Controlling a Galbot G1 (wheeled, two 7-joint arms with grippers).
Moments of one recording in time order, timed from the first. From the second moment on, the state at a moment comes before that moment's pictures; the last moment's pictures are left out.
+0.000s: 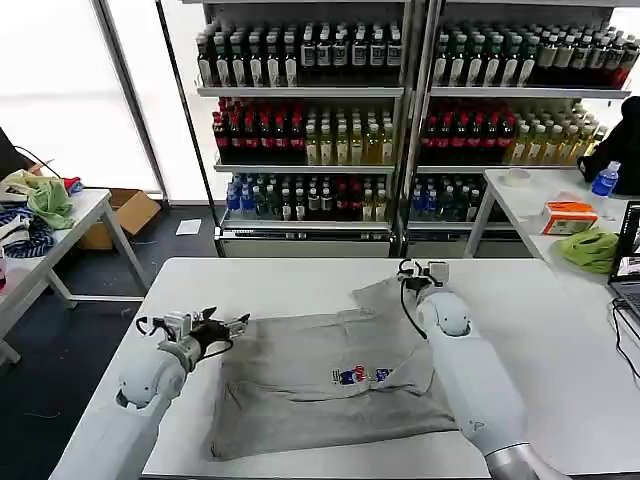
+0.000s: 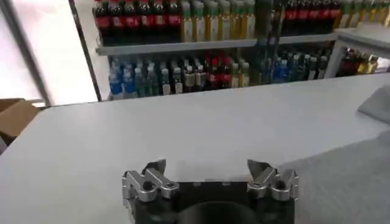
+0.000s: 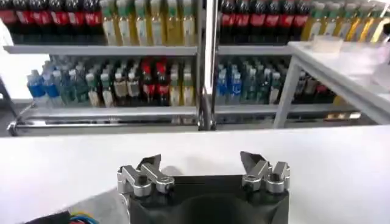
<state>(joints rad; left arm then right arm) 0.92 -1.06 -0.29 -1.58 -0.51 0.57 0.03 -0.54 1.36 0.25 1.15 0.41 -0.56 0.25</state>
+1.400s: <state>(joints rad) 0.97 -1.11 -0.29 -1.58 -0.46 0.55 0.05 -0.68 1.37 0.29 1.25 0.37 -0.56 0.26</state>
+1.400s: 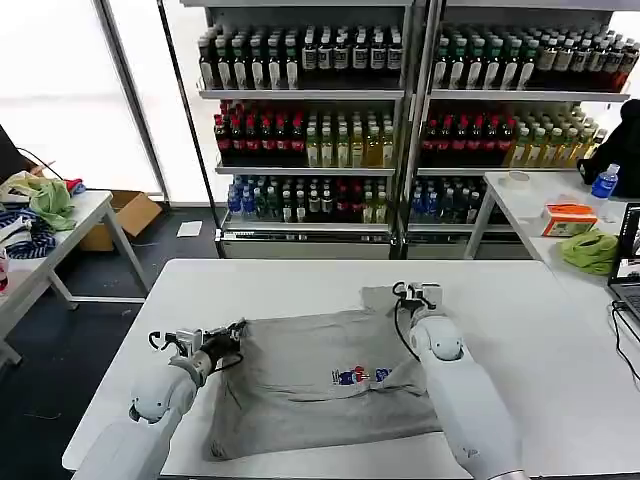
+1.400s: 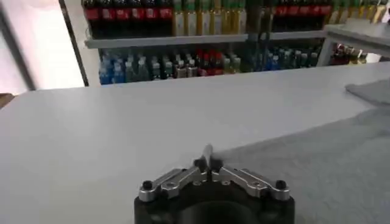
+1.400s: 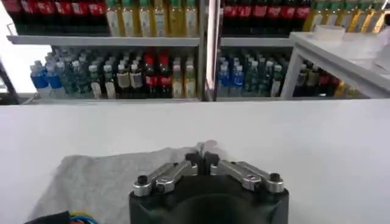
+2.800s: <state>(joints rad) 1.25 -1.06 -0.41 -1.89 -0.42 0.41 0.06 -1.21 1.35 0.45 1.96 0.34 -0.47 0.25</state>
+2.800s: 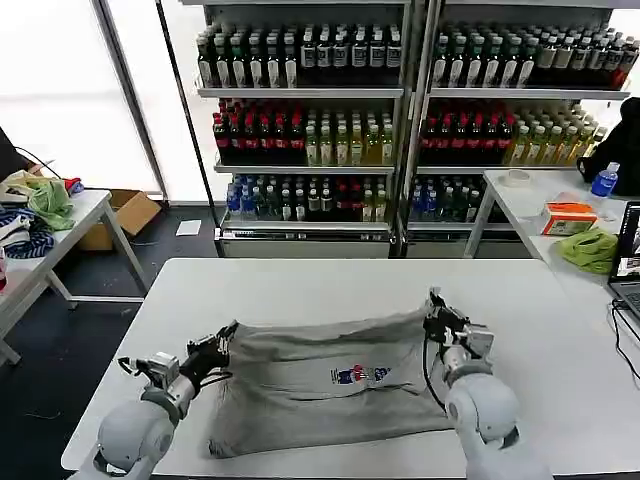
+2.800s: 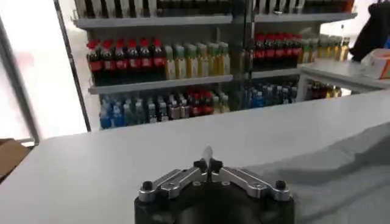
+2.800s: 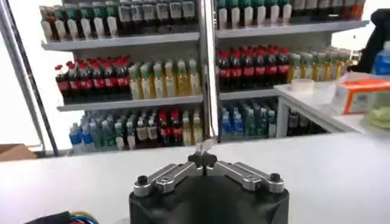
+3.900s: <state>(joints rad) 1.43 -1.05 -0.47 -1.96 -0.35 0.41 0.09 -1.57 1.35 0.52 2.07 0.24 -0.41 0.30</state>
